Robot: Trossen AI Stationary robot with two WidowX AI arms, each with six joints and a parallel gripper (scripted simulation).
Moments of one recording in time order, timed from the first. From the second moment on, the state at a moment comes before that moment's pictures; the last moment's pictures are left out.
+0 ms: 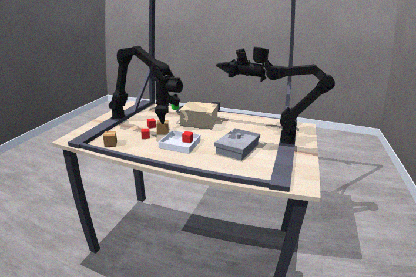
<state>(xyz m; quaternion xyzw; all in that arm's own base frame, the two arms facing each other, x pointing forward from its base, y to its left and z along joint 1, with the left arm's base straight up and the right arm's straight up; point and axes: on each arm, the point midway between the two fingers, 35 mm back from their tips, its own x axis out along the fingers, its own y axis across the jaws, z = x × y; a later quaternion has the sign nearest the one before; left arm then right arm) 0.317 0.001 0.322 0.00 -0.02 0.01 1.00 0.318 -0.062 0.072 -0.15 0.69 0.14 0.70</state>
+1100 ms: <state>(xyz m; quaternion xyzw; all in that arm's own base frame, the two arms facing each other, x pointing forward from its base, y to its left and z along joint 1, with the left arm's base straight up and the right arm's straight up) 0.317 0.000 0.322 0.00 -0.02 0.00 1.00 0.345 -0.050 0.134 -0.15 0.54 0.06 0.82</state>
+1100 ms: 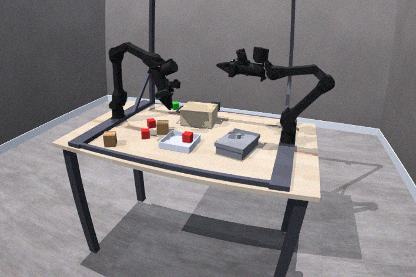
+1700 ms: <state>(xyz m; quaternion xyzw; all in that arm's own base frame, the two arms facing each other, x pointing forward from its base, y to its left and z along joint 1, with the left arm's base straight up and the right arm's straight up) 0.316 0.001 0.323 0.00 -0.02 0.00 1.00 0.343 -0.059 0.132 -0.14 0.52 0.07 0.84</state>
